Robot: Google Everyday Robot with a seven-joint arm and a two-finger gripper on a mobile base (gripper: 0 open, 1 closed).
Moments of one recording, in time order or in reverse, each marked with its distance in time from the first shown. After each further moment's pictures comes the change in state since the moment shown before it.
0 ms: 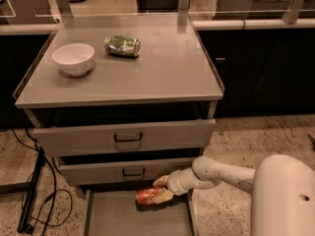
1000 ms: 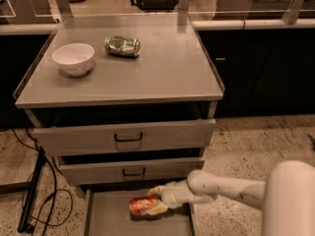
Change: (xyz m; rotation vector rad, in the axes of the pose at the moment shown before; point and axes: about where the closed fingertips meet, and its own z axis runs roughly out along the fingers) arm -0.009 0.040 0.022 0.042 -0.013 -0.038
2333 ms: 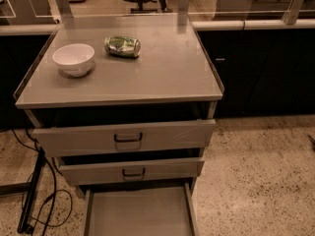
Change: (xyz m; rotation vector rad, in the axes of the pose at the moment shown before) arm 0.033 0.188 -0.101 0.346 0.062 -0.002
